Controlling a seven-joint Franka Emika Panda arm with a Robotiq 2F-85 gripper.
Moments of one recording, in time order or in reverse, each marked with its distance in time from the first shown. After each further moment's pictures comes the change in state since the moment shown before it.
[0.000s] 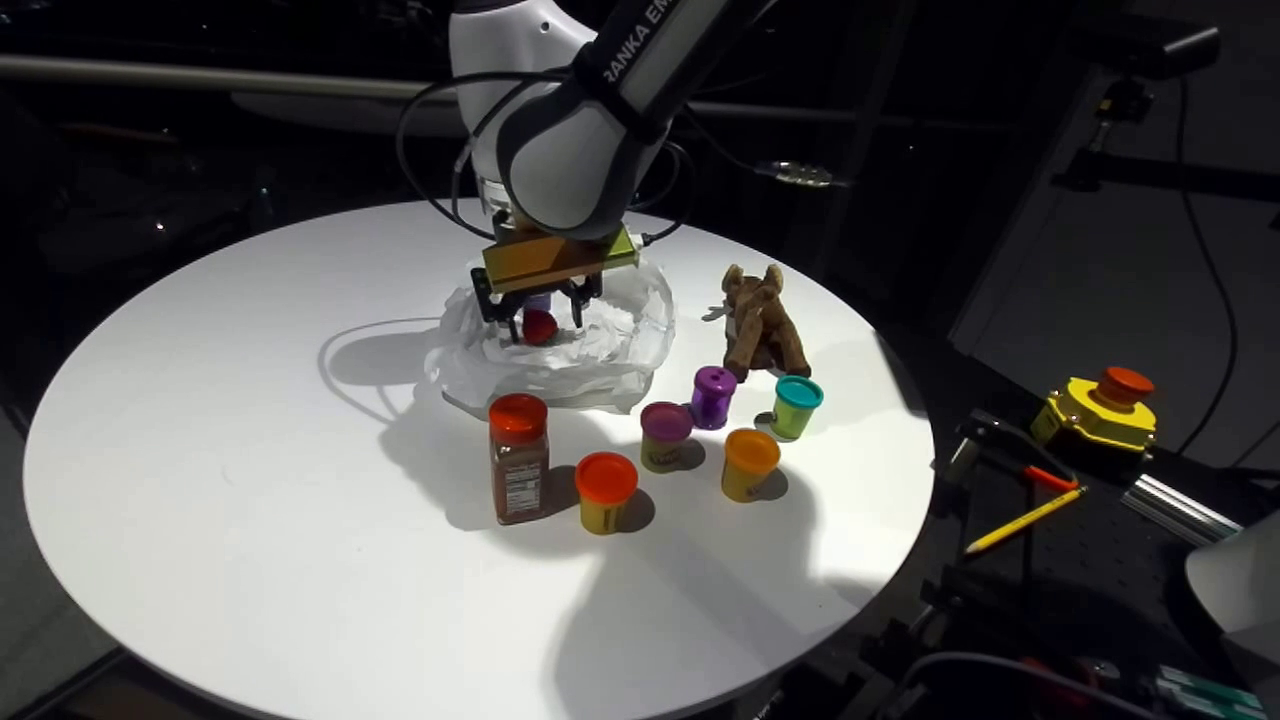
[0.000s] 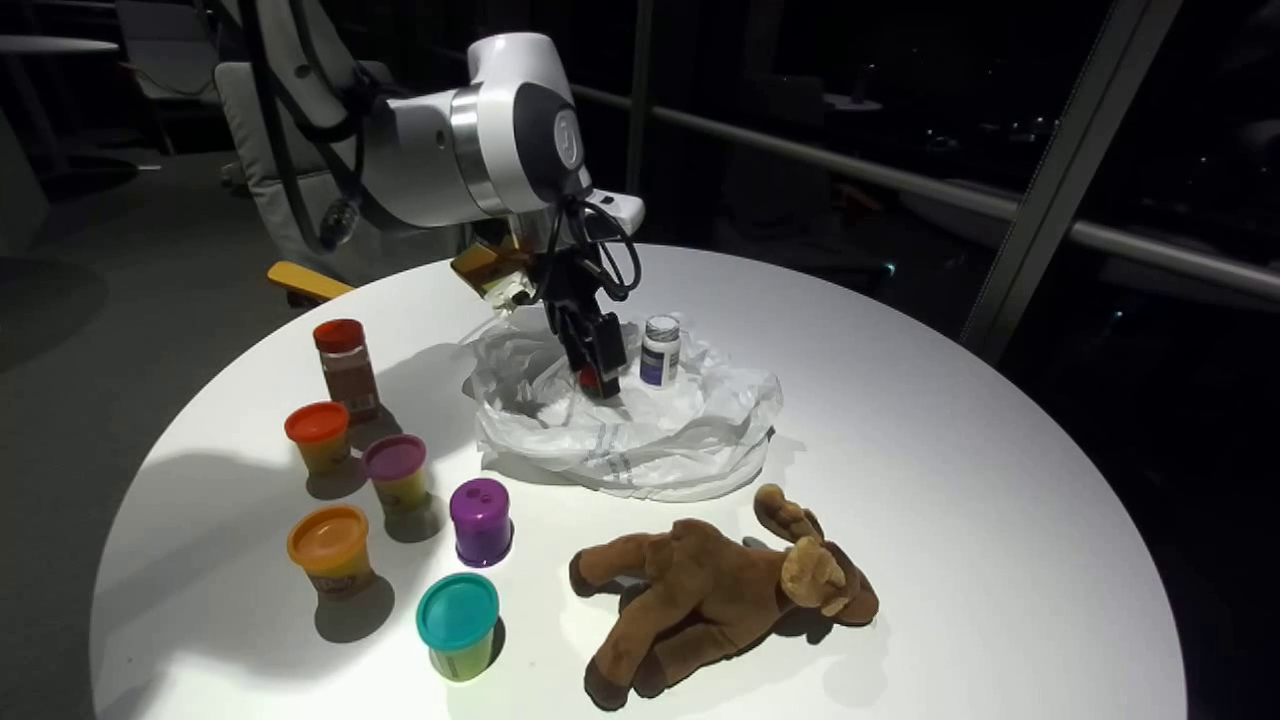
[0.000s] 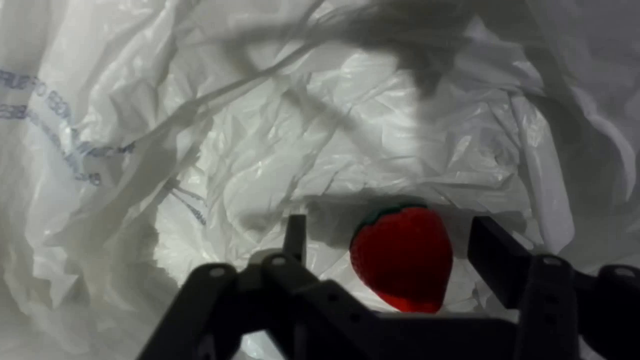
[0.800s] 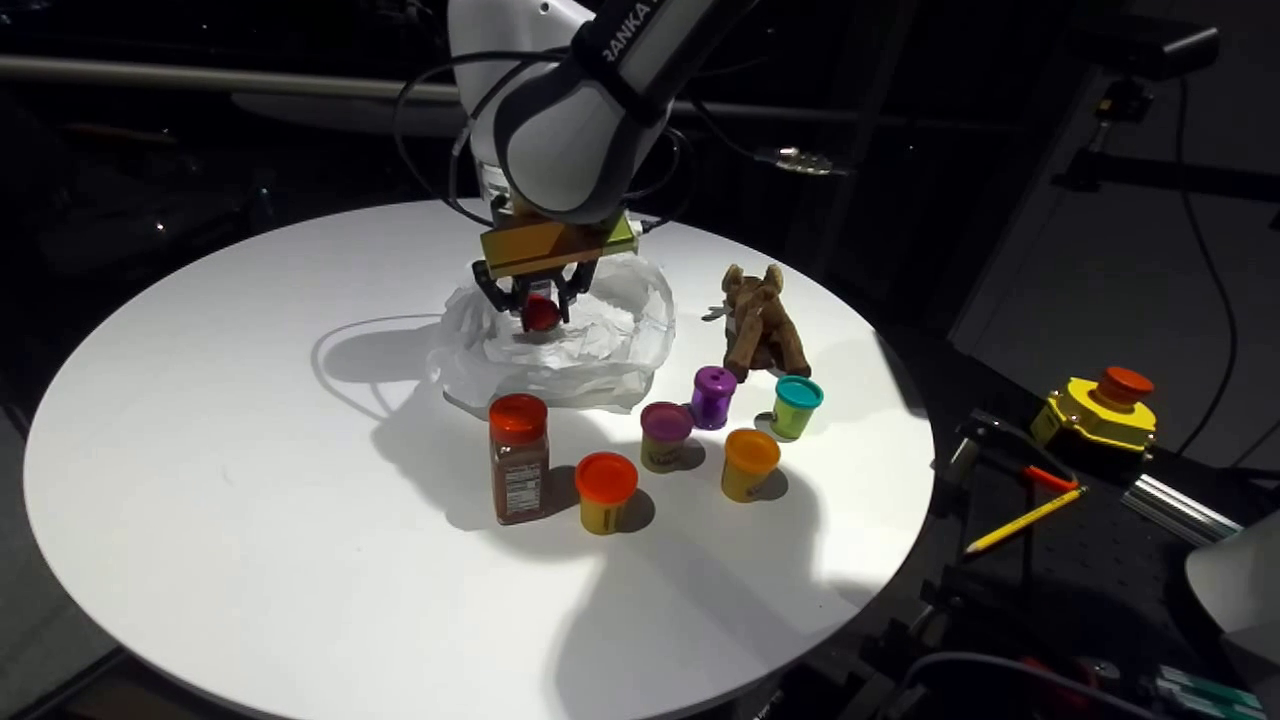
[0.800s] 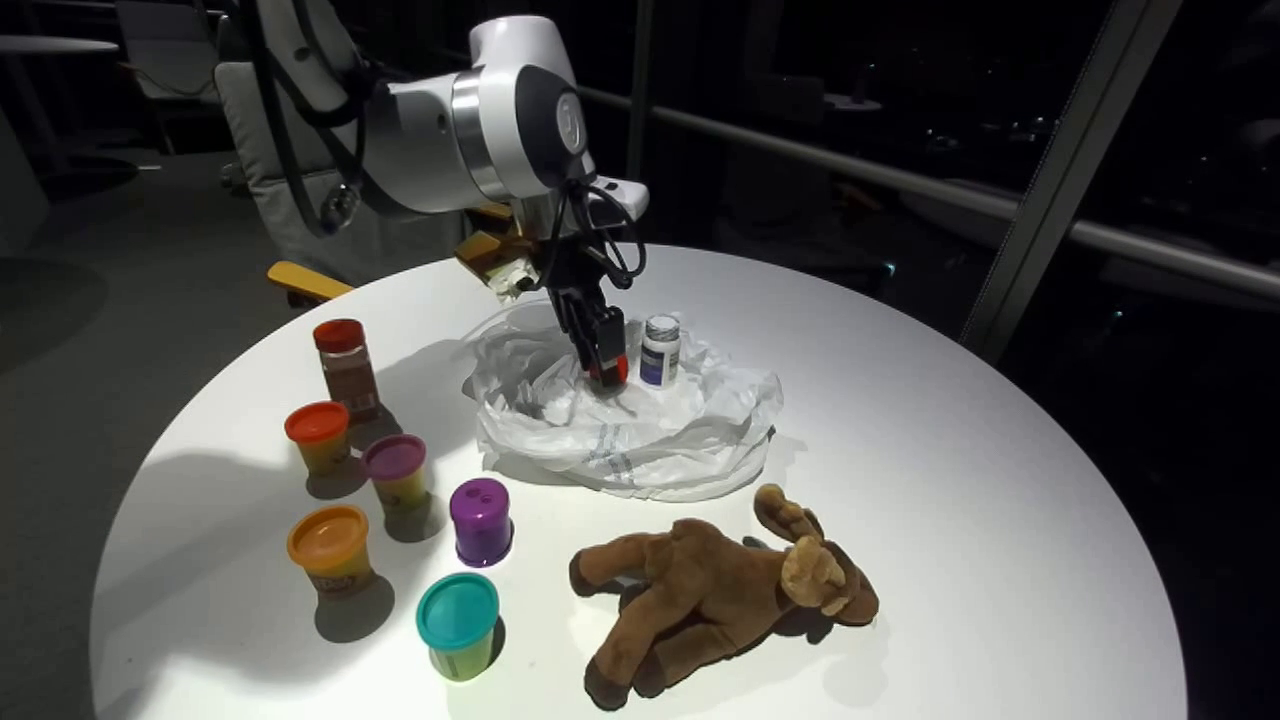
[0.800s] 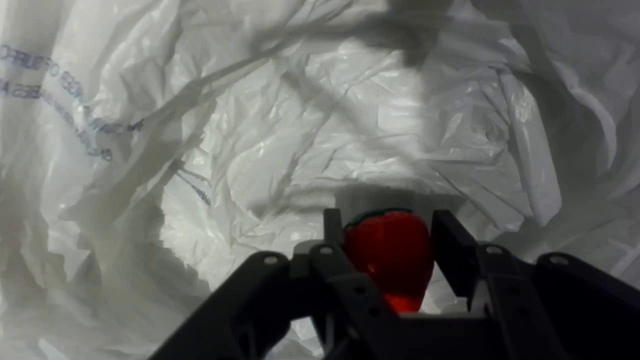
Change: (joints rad) arm 0.002 -0.022 -0.007 -0.002 0.004 -0.008 -0.006
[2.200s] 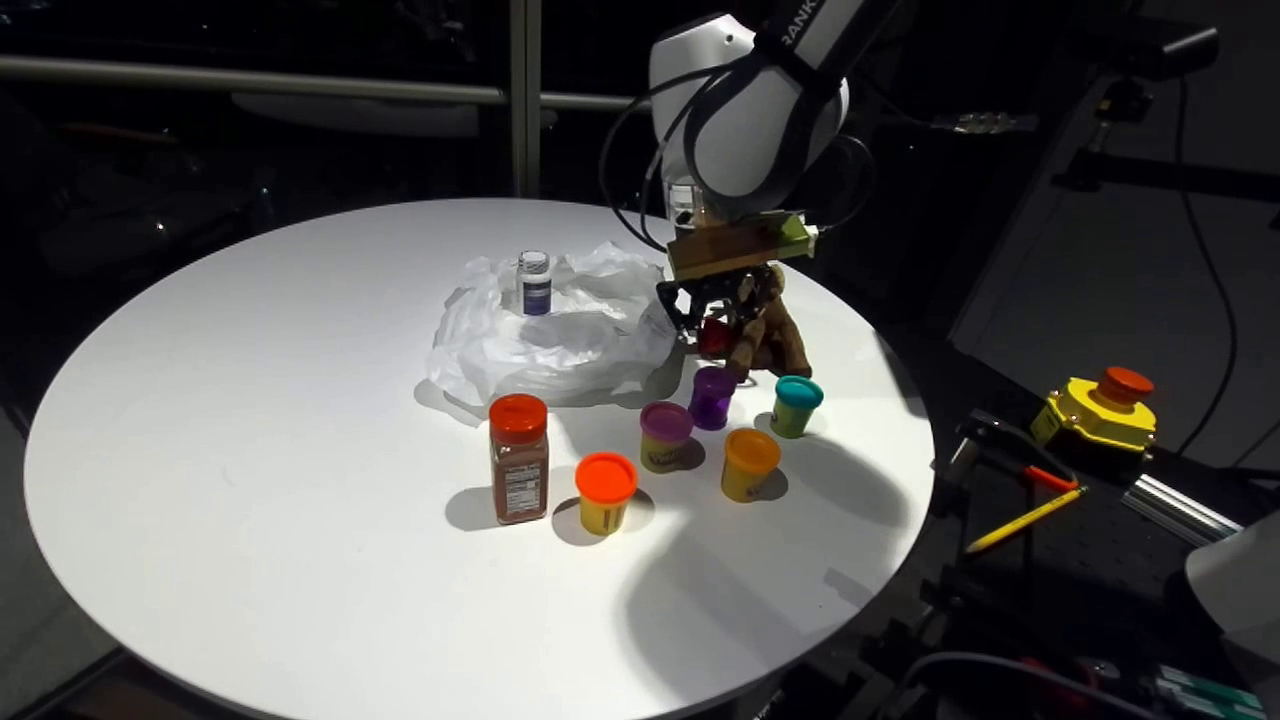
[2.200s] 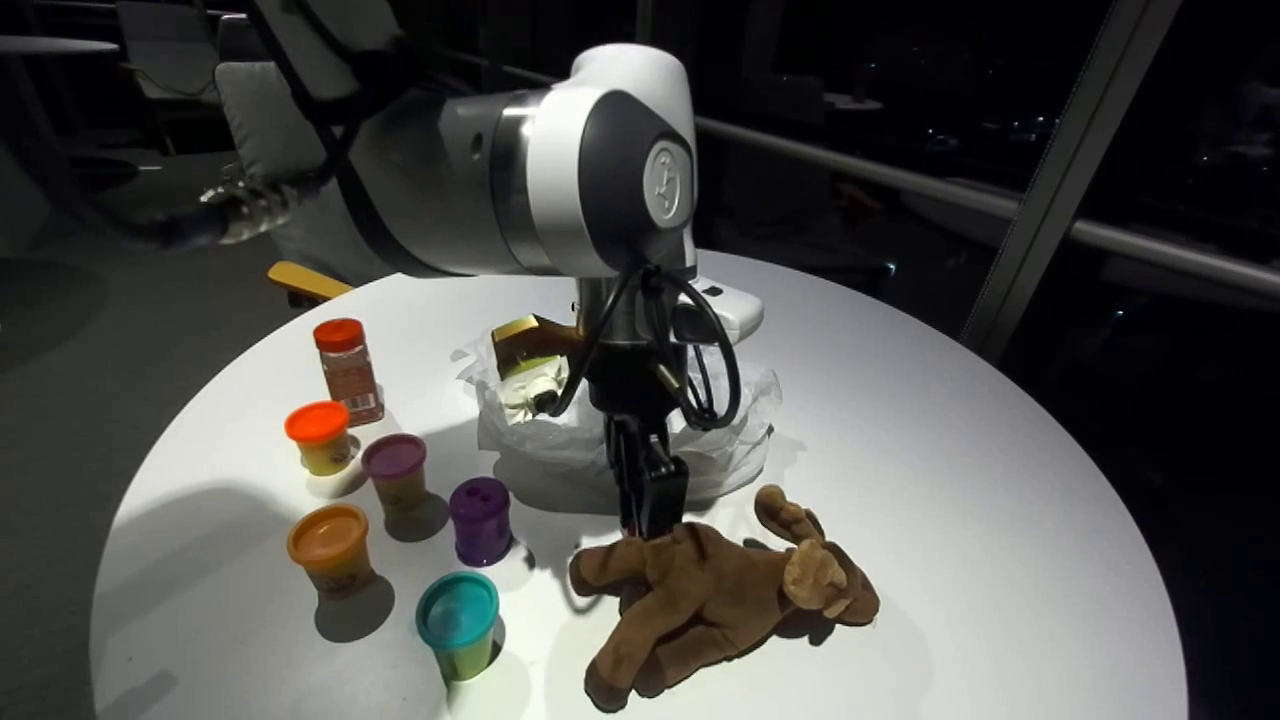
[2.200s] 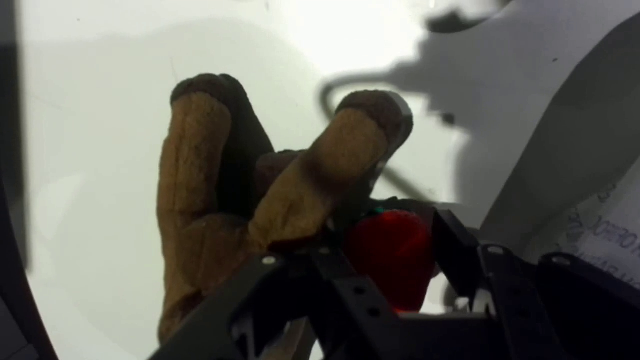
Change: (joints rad) arm -0.160 -0.229 -0.048 -0.453 0.050 0.001 -0.009
